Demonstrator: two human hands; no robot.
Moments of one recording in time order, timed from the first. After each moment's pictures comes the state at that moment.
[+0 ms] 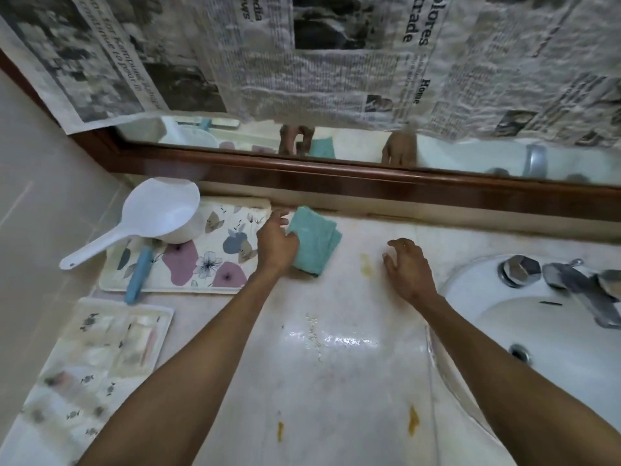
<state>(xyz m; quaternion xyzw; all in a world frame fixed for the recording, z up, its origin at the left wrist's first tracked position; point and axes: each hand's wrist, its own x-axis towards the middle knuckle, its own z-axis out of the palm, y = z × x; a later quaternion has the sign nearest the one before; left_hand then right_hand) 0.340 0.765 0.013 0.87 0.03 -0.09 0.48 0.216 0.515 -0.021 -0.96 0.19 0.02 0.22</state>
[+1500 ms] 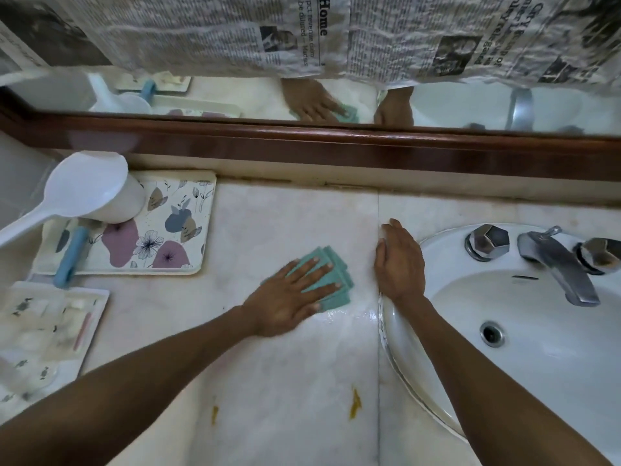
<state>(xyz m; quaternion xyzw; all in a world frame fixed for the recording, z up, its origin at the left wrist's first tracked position) 0.211 0.713 -0.063 0.83 -0.55 -0.10 0.03 0.166 0.447 -0.066 -0.94 0.21 -0.09 0.23</state>
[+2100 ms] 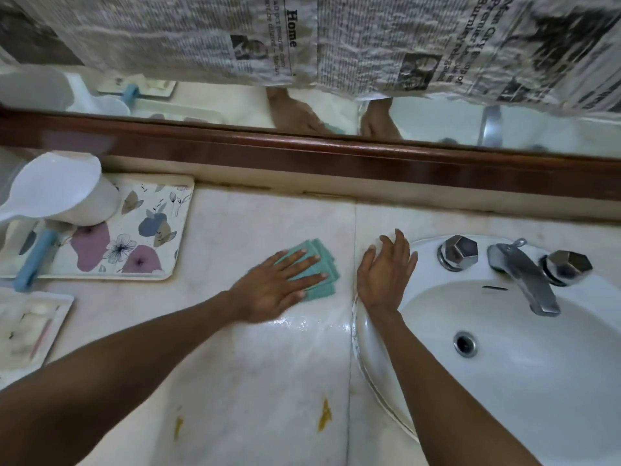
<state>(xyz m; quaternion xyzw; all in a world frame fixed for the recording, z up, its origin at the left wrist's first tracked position) 0.239 0.683 -0.069 0.83 -0.55 -0.08 0.04 0.162 0.444 -0.067 -0.91 0.34 -0.15 0.19</state>
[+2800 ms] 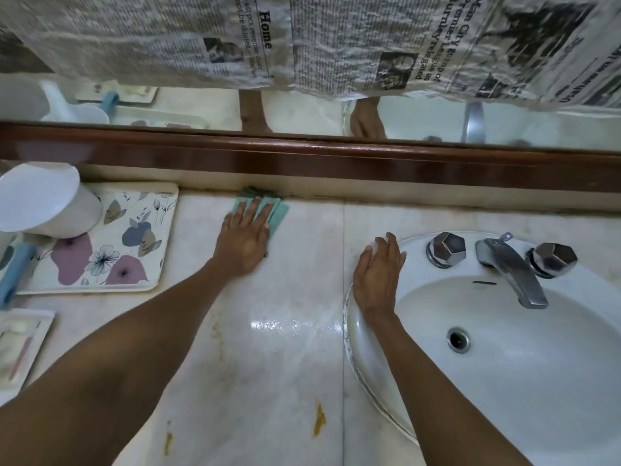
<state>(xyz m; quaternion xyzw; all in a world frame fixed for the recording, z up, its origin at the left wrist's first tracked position) 0.323 0.666 -0.077 0.96 -0.26 -0.07 0.09 0.158 0.437 -0.069 -0.88 0.33 -0.18 0.30</state>
